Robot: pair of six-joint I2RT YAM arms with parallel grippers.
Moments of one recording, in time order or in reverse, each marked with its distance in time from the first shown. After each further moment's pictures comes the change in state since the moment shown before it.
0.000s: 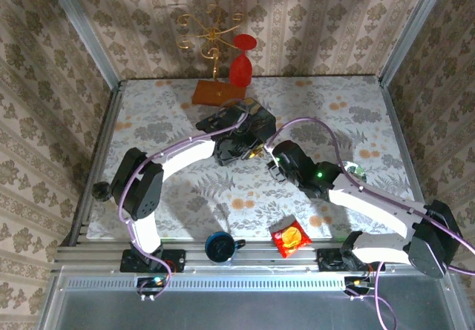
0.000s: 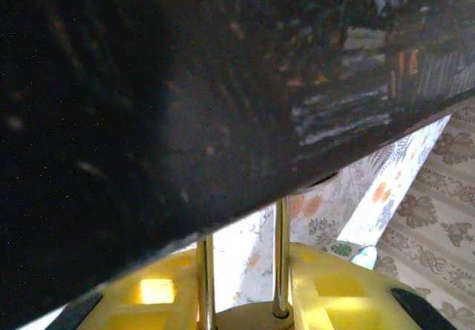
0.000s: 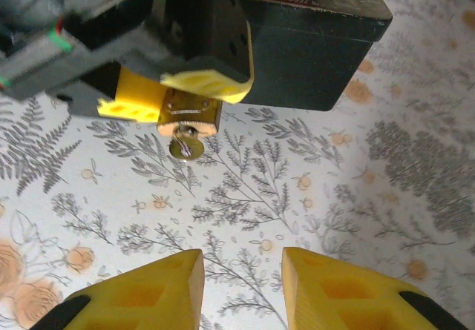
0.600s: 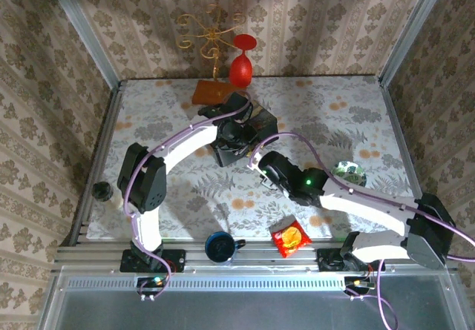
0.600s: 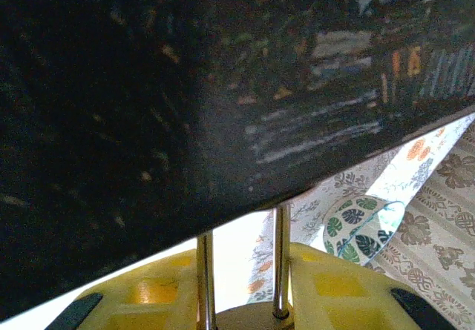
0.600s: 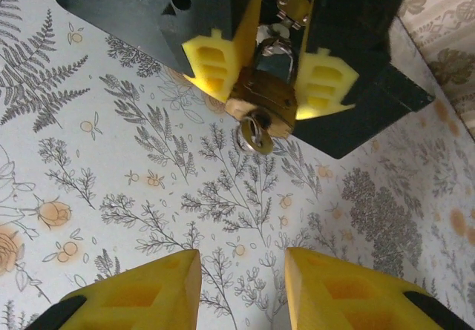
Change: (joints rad) left arm 0.024 0.084 0.225 -0.321 0.115 0.109; right arm 0.131 0.025 -0.017 0.010 0.133 -0.252
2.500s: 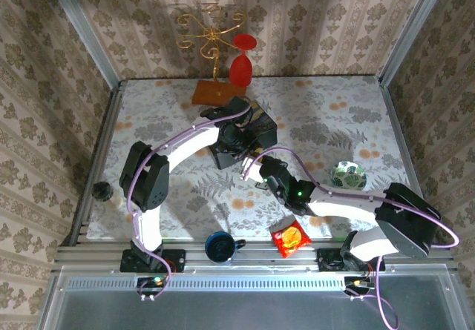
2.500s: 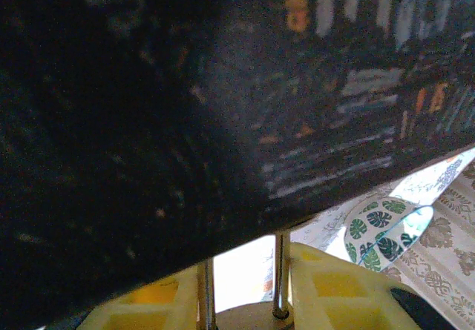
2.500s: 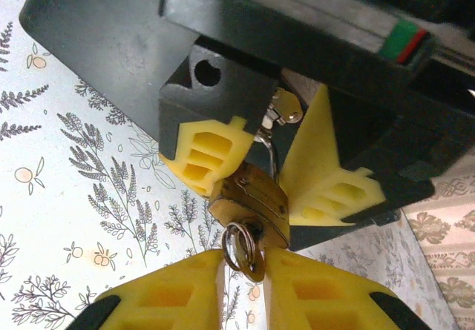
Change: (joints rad) left arm -0.001 0.021 -0.024 -0.011 0.019 0.001; right arm -0.018 0.154 -0.224 0.651 0.037 -0.352
